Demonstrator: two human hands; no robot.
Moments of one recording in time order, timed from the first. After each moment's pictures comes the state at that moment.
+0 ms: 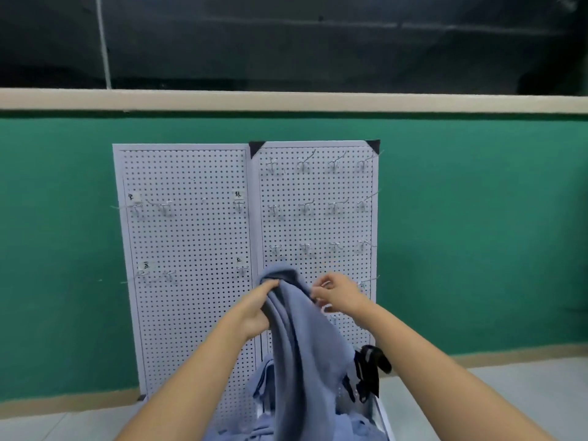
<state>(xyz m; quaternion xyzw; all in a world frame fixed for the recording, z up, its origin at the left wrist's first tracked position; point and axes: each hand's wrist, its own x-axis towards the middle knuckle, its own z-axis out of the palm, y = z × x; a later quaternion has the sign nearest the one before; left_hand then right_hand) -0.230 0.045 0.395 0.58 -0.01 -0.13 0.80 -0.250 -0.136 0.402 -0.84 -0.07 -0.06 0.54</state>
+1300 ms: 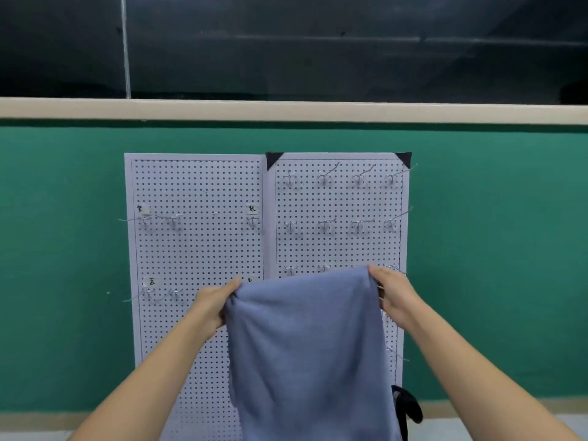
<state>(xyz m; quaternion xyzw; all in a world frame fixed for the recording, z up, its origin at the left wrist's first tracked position) -0.149 0.127 0.416 0.63 0.09 0.09 0.76 -0.163 -0.183 0.434 -0.65 0.02 -0.12 0.75</state>
